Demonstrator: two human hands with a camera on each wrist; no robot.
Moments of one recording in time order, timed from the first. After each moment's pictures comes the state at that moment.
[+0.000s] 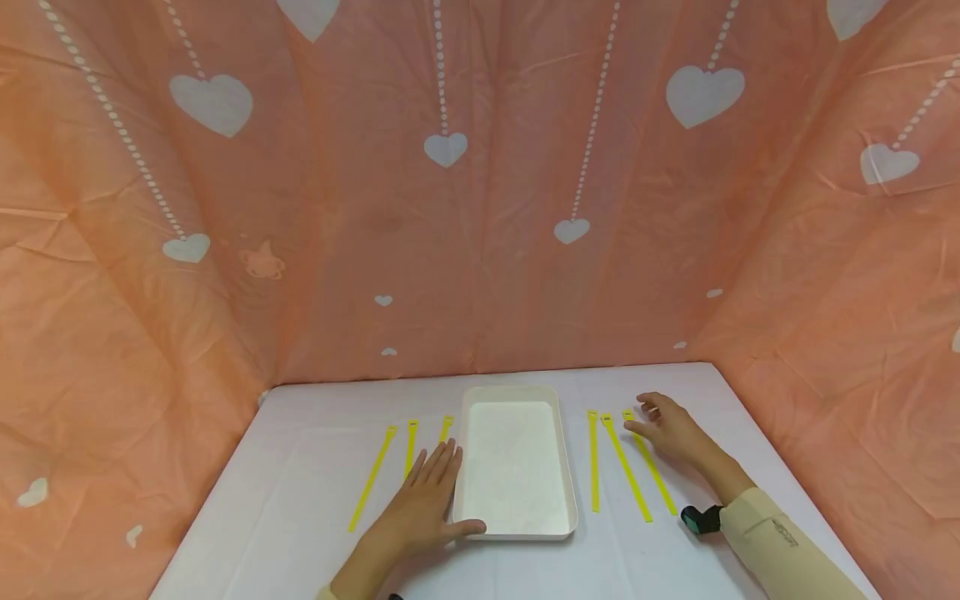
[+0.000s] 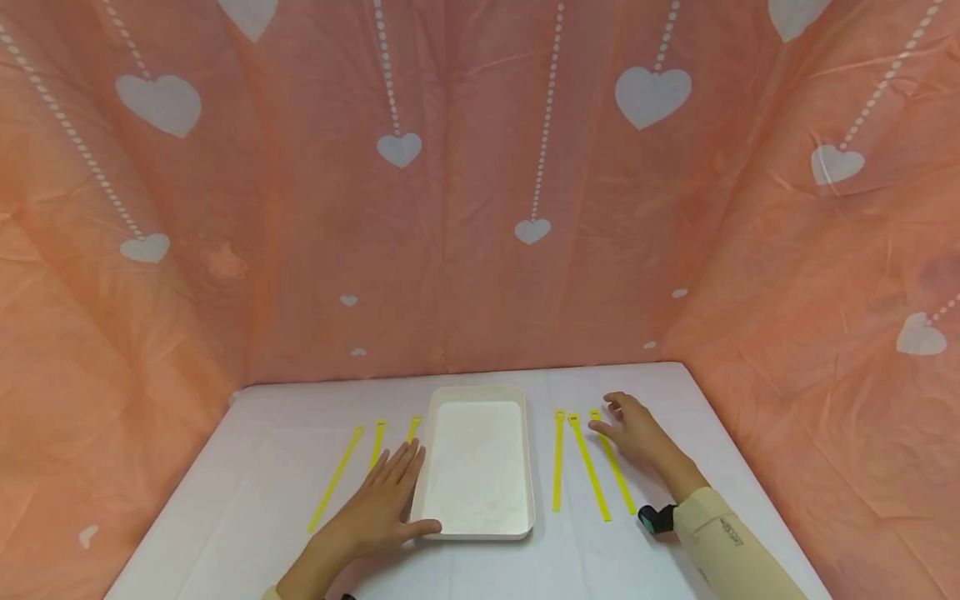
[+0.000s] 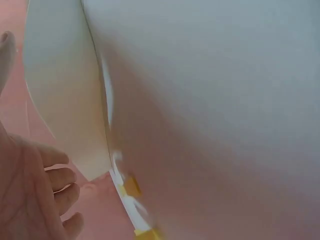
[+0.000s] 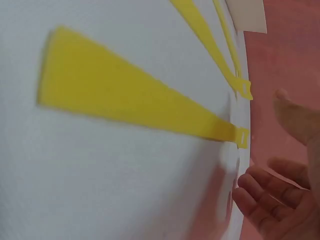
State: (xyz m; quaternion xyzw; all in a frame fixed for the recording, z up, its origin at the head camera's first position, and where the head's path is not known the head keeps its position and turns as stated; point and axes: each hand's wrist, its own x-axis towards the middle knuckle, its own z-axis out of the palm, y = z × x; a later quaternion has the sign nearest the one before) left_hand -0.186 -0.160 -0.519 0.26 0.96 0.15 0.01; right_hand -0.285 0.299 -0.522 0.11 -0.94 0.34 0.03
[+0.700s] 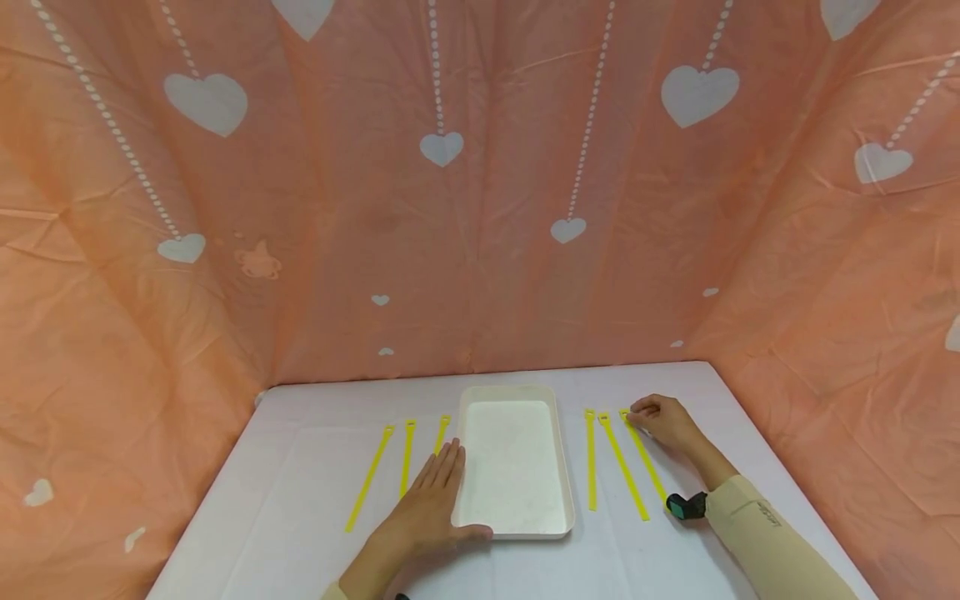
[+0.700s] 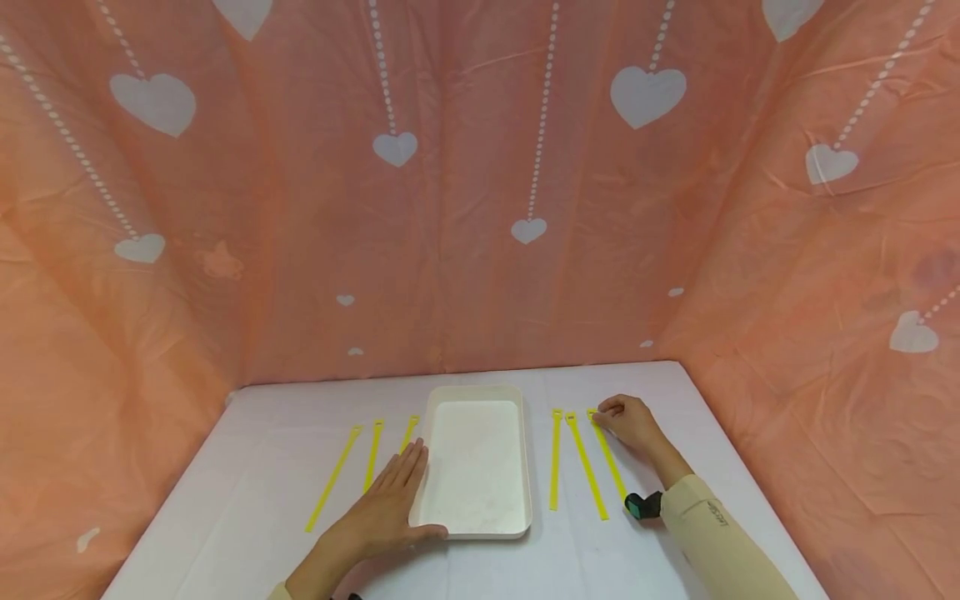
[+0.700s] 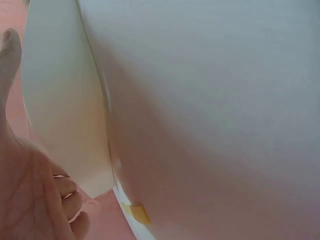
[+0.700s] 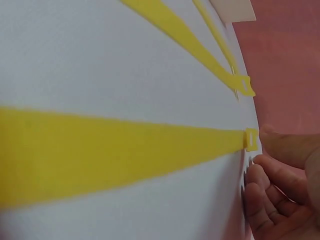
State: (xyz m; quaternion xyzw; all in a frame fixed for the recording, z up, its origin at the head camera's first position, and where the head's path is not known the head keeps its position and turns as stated) left_hand -0.184 -0.146 -0.520 0.26 0.95 0.16 0.03; right_hand -0.301 0.302 -0.528 -0.01 -0.90 0.43 -0.02
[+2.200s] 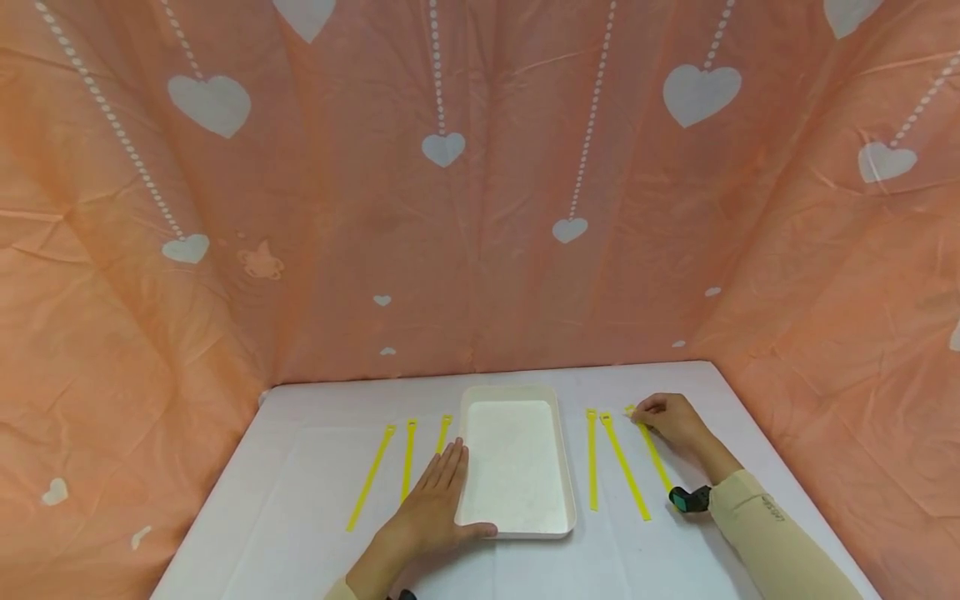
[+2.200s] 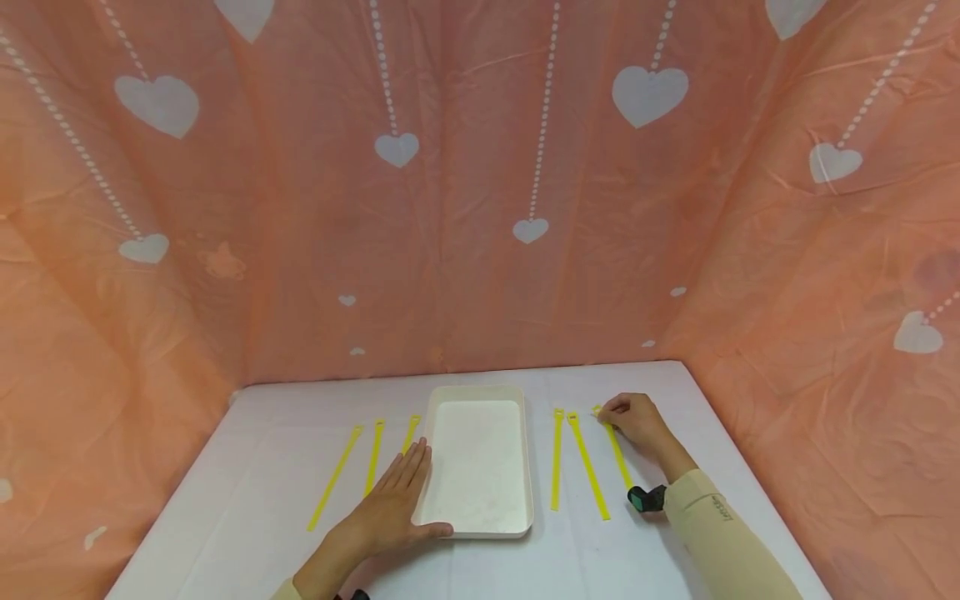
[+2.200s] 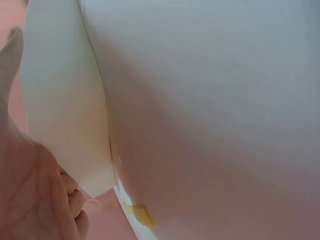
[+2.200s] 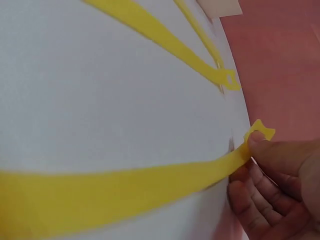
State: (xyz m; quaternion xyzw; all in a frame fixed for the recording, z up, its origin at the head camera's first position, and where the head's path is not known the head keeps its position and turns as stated) left_hand -0.181 -0.141 -0.520 0.24 0.96 0.16 0.04; right_hand -0.306 0.307 -0.523 -0.02 -0.89 0.44 -0.05
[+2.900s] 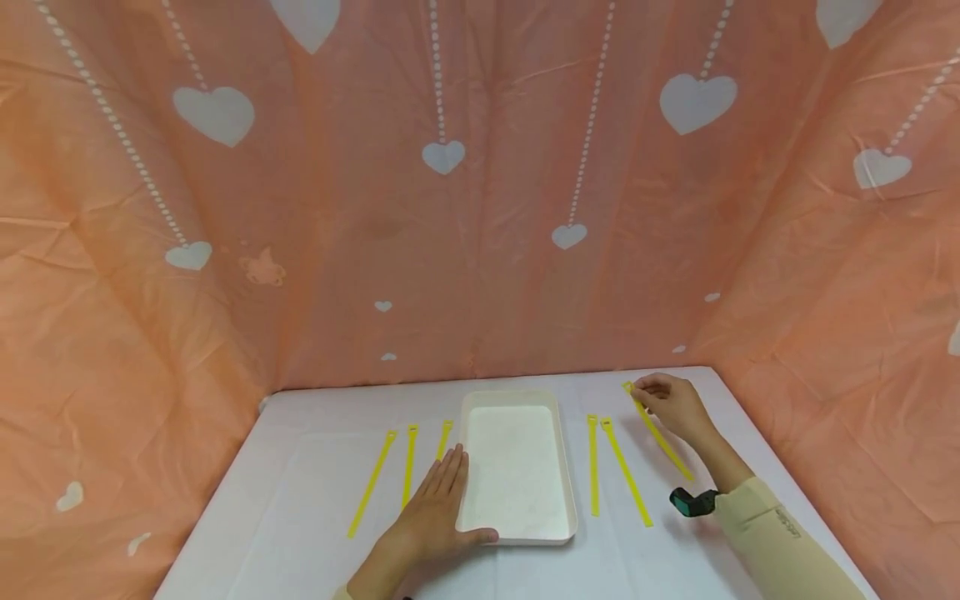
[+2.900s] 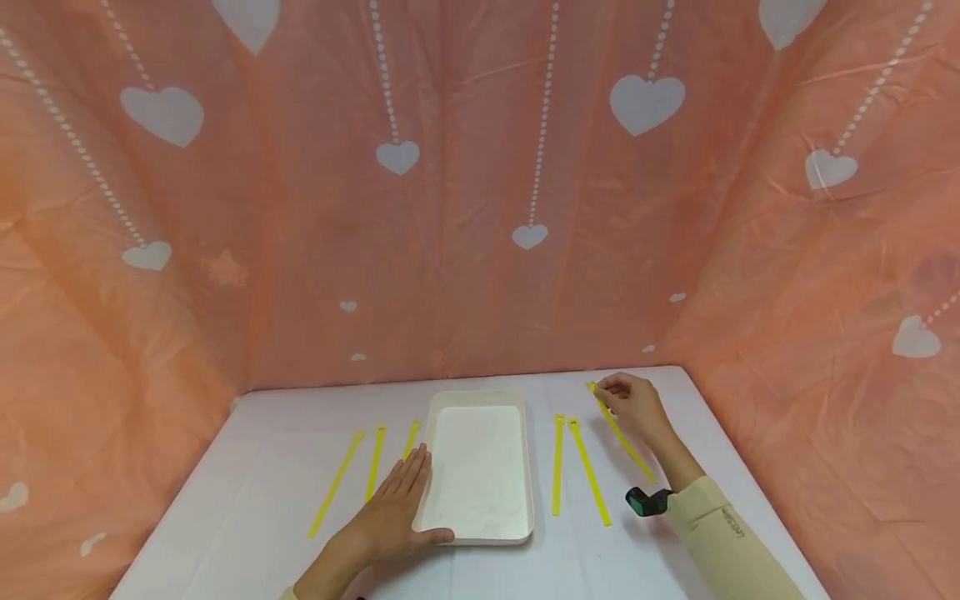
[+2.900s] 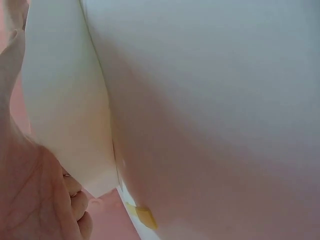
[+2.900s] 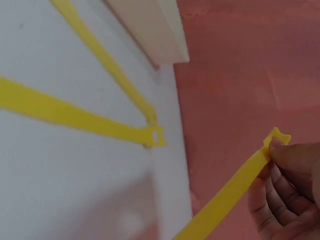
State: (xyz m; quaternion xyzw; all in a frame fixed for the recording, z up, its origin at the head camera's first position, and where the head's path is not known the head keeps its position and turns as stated) left_hand -0.179 -0.140 -0.521 0.23 0.96 0.18 0.04; right_hand -0.294 0.291 -0.478 0.06 -0.89 0.44 0.09
